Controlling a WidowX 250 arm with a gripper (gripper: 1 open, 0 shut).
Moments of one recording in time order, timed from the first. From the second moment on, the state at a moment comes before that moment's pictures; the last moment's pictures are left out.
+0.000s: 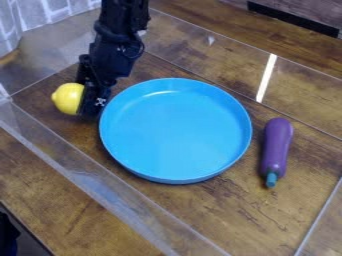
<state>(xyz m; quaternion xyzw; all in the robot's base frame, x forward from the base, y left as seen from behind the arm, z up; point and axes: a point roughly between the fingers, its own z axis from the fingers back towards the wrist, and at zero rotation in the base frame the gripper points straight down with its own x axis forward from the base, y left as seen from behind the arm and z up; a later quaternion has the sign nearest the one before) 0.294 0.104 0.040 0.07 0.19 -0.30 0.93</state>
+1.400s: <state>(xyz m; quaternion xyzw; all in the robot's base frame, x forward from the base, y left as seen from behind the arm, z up) 0.303 0.084 0.084 0.11 0.19 -0.31 0.92</state>
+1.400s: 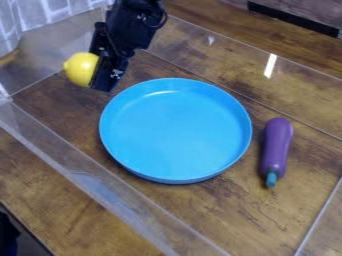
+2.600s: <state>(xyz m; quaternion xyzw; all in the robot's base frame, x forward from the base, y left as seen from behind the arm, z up) 0.308 0.084 0.075 0.11 0.18 -0.32 0.92</state>
